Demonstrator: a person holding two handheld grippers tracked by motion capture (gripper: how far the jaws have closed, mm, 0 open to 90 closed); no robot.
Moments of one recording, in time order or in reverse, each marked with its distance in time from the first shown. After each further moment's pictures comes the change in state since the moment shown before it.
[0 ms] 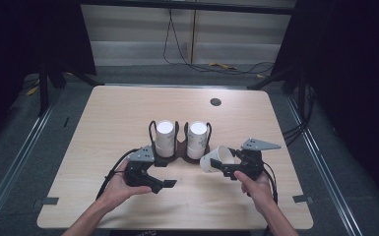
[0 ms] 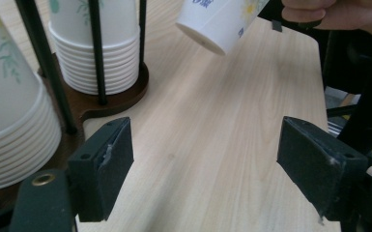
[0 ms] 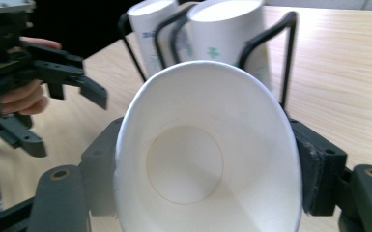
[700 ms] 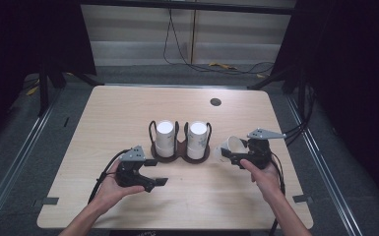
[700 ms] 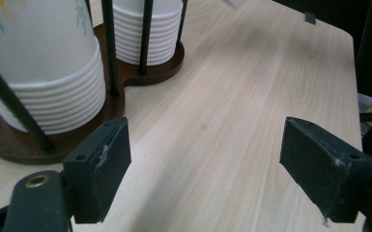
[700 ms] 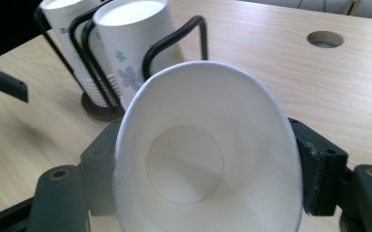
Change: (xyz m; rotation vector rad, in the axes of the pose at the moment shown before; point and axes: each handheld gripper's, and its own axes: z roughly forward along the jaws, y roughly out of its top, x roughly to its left) left arm 0.011 -0.018 -0.015 0.026 0.088 -0.051; right arm -0.030 0.017 -0.005 0.065 -0.179 -0.015
